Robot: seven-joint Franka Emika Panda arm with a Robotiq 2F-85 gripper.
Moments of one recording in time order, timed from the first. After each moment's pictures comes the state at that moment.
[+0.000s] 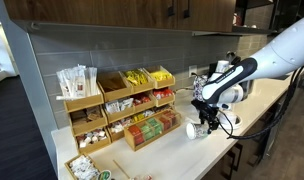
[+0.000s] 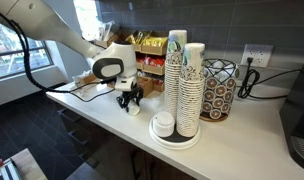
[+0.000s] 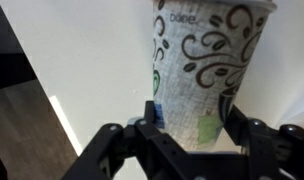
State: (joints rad) arm -0.09 0.15 -0.13 -2.22 0.21 2.46 1.44
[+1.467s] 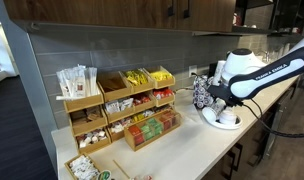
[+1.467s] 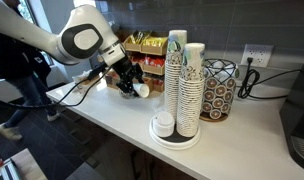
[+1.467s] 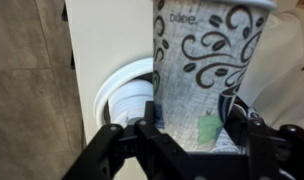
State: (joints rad) arm -0.19 -0.21 -0.11 -2.40 -0.41 2.61 1.41
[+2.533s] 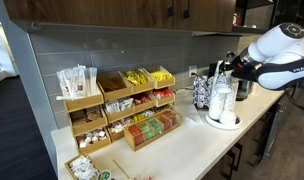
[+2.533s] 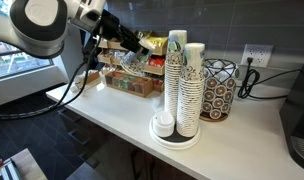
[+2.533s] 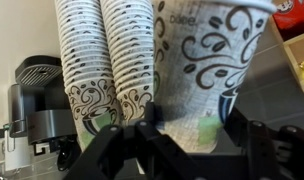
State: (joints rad) arm -0.27 -0.47 -0.16 -2.49 -0.58 3.01 0.82
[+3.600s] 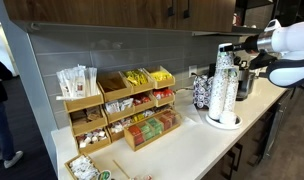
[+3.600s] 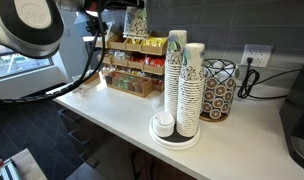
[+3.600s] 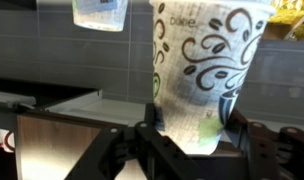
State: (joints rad) arm 0.03 -0.54 -0.50 -2.49 -0.66 3.46 0.28
